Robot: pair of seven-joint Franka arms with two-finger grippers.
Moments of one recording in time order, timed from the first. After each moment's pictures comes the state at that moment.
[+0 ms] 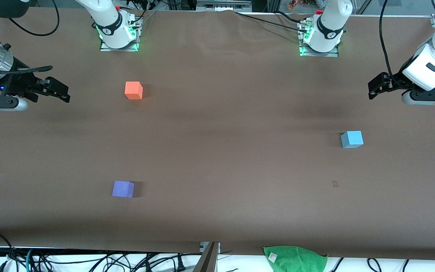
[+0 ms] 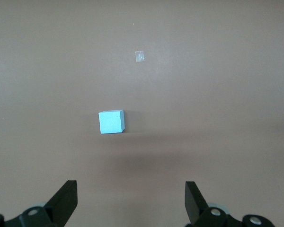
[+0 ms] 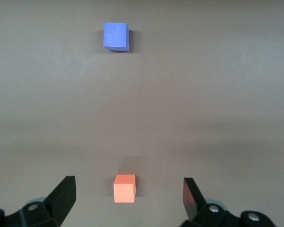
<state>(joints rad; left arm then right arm) -0.07 -0.04 -0.01 -1.72 0.03 1.65 -0.07 0.15 0.07 -0.04 -1.56 0.03 1.60 0.11</state>
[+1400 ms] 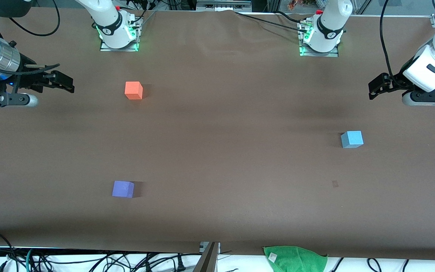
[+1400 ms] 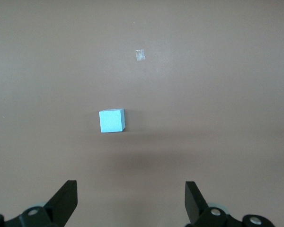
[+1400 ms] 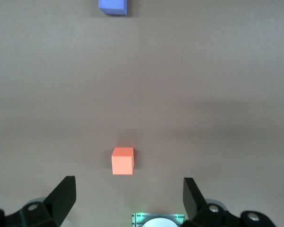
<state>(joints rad) -0.07 -0.03 -0.01 -1.71 0.03 1.64 -0.07 0.15 0.07 -0.03 -1.56 0.03 1.47 0.11</state>
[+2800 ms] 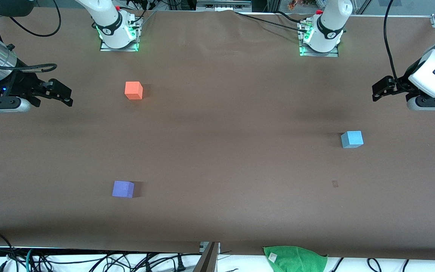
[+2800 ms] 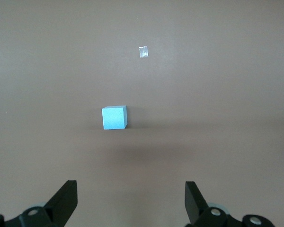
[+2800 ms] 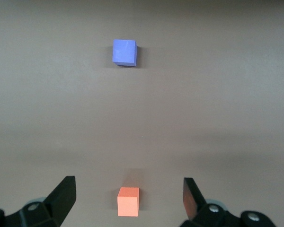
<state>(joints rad) -0.06 0.03 0.00 -1.61 0.03 1.57 -0.07 0.15 0.07 -0.03 -1.55 0.03 1.66 0.11</state>
